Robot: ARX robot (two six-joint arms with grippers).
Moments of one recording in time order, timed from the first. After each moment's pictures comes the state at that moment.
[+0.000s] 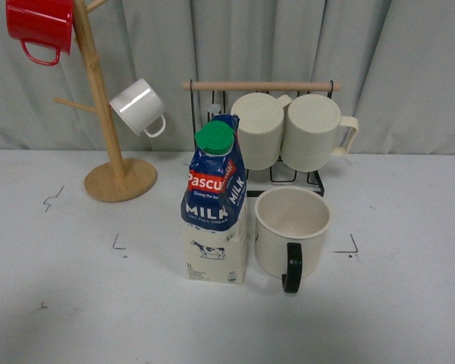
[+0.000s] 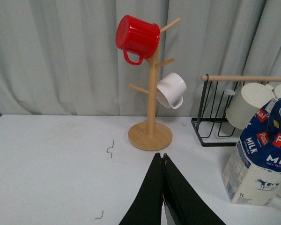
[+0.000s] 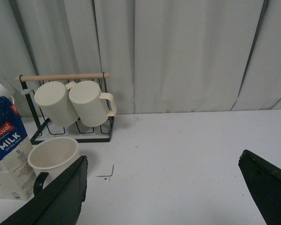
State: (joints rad) left arm 0.00 0.17 0.01 0.17 0.00 -0.01; right arm 0.00 0.00 0.01 0.00 0.00 0.00
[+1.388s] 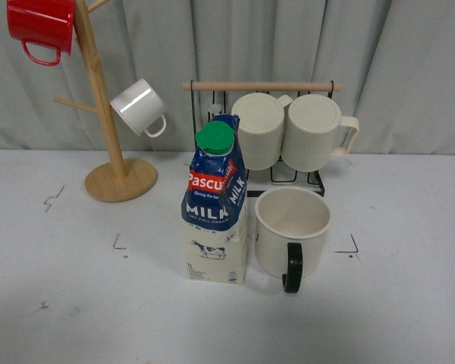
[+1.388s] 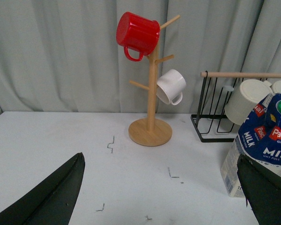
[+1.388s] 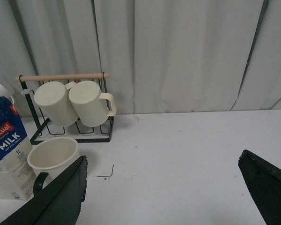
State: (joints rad) left arm 0.00 0.01 0.01 0.00 0.00 -0.01; right arm 0.00 0.00 0.01 0.00 0.00 0.00
